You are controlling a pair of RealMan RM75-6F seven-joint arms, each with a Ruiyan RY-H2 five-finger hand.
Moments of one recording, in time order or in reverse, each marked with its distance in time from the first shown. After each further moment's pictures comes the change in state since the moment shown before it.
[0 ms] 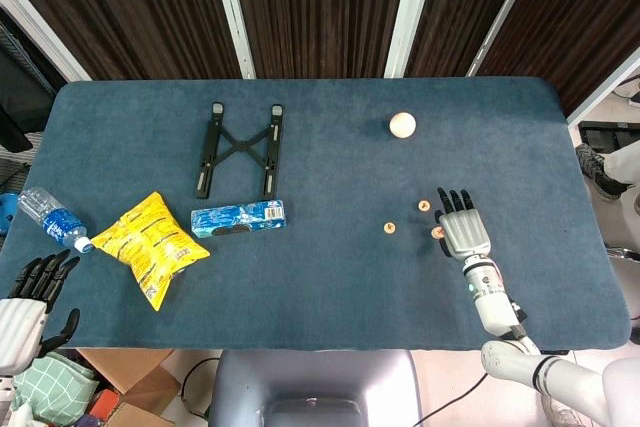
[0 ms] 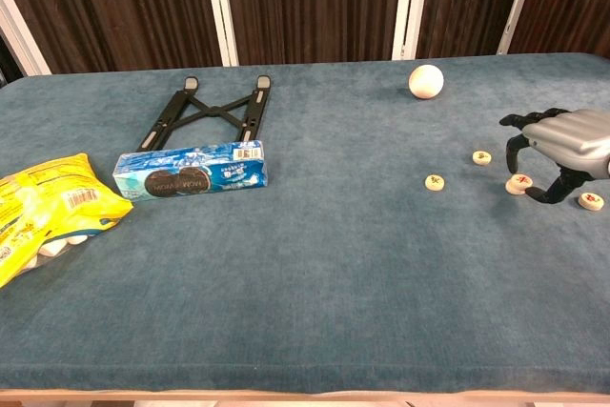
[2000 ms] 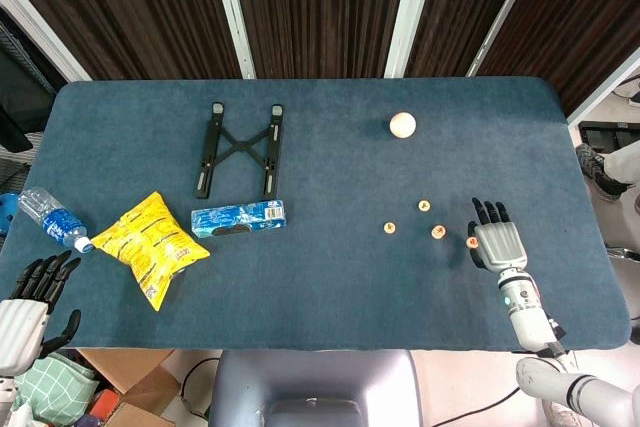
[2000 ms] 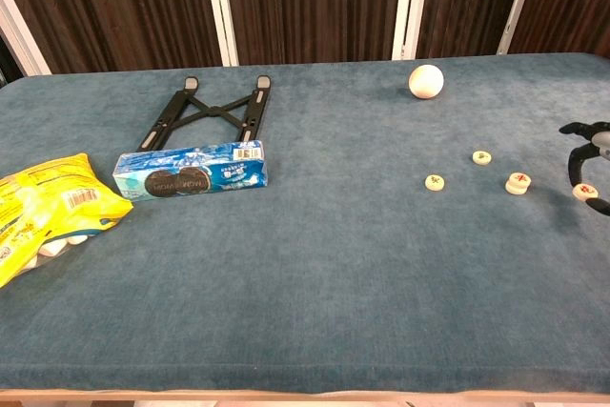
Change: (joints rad) left arm 0.002 -0.002 0.001 -0.003 0.001 0.001 0.007; right arm -0.107 0.072 -0.047 0.041 -0.107 0.029 0.224
